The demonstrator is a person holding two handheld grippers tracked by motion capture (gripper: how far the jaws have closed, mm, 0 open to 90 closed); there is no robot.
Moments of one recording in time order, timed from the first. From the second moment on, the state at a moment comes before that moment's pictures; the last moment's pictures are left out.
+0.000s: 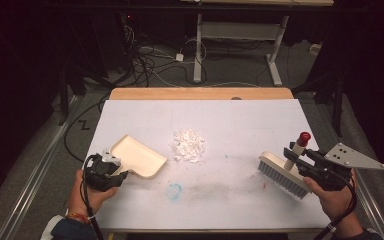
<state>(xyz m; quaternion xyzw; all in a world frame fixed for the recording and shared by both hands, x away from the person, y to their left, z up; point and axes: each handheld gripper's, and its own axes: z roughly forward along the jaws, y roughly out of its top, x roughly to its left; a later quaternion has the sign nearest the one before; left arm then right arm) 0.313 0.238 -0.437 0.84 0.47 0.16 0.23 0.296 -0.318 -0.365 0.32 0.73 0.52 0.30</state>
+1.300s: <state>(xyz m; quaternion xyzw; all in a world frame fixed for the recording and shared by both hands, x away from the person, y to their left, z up) 0.274 0.238 -0.450 0.86 0.44 0.13 0.22 0.320 -0.298 -0.376 0.31 0.75 0.52 0.28</state>
